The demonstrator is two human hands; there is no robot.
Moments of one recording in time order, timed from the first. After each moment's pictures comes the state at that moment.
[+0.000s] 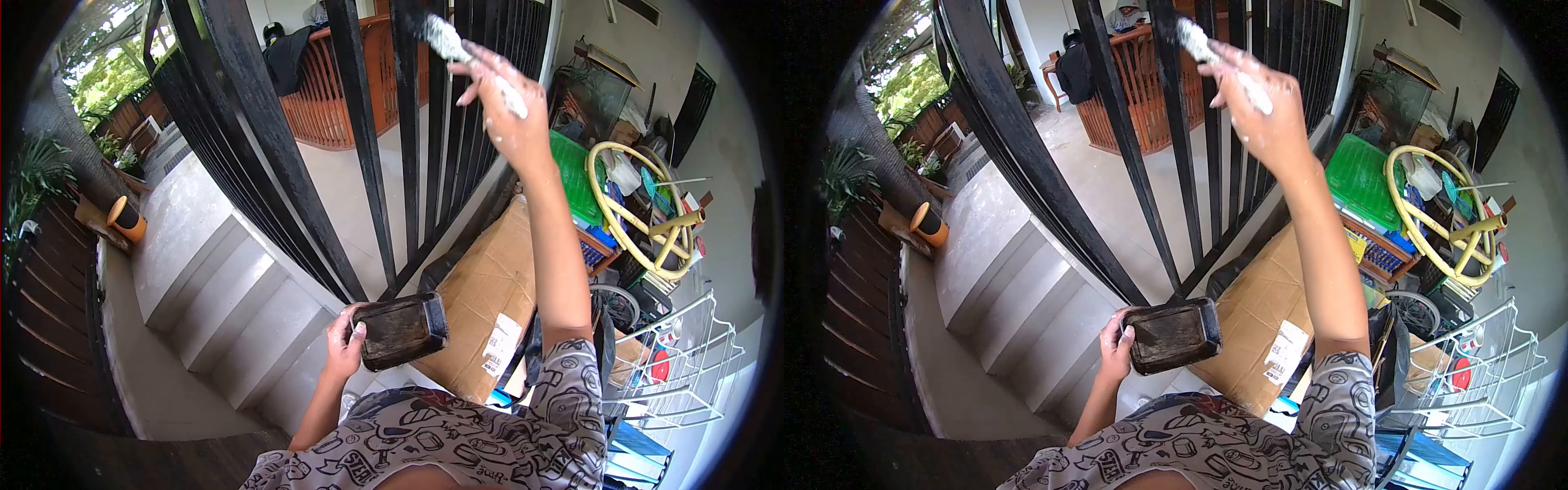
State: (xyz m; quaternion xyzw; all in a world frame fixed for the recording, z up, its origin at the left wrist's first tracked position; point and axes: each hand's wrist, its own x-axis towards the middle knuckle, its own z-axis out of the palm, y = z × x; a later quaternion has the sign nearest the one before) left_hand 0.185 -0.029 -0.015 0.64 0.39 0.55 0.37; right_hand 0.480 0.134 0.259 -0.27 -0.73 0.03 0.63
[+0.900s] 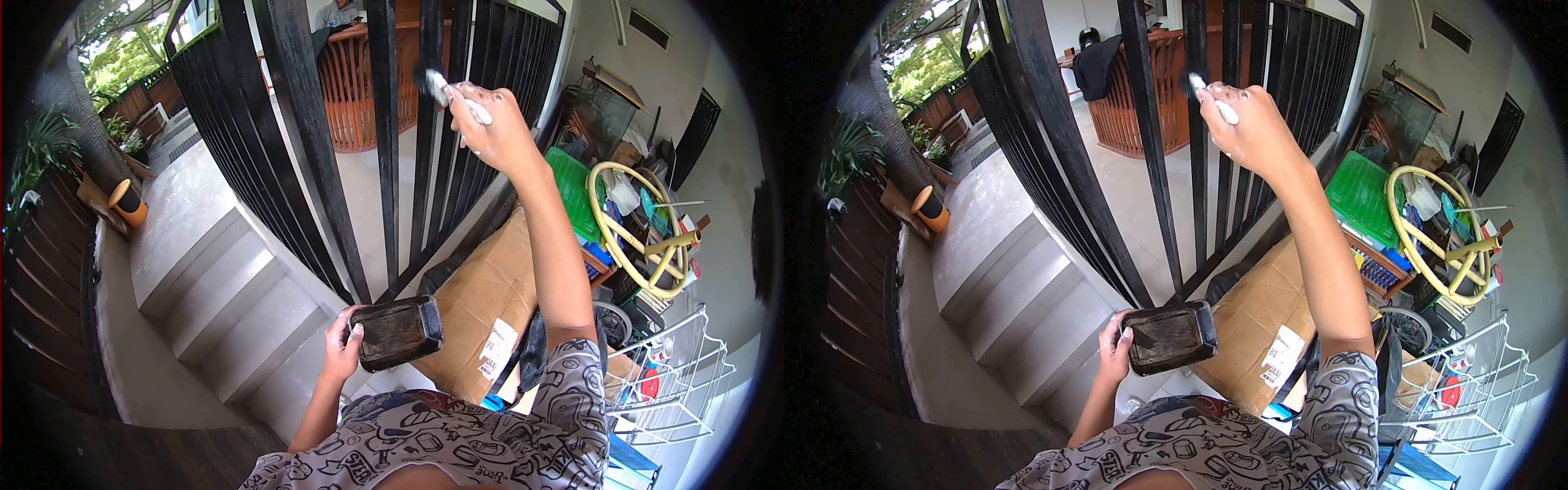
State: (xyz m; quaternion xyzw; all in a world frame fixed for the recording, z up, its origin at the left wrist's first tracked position) left_hand 0.177 -0.051 -0.023 0.61 0.41 0.57 0.38; right_hand 0.453 0.131 0.266 -0.35 -0.80 -0.02 0.48
